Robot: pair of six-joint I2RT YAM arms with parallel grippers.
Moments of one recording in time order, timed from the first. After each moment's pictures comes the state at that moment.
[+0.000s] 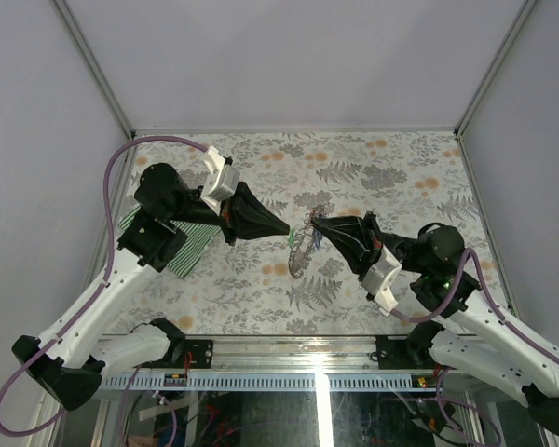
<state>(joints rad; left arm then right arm) -0.58 1.04 1.15 0.10 1.14 -0.18 0.78 0.74 0.74 0.36 -0.67 -0.86</state>
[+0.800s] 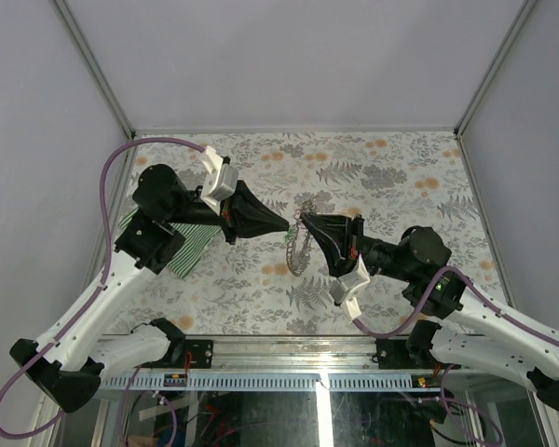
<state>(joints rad) -0.58 1.02 1.15 0.06 1.09 -0.14 0.98 0.79 0.77 0.25 -0.37 -1.21</state>
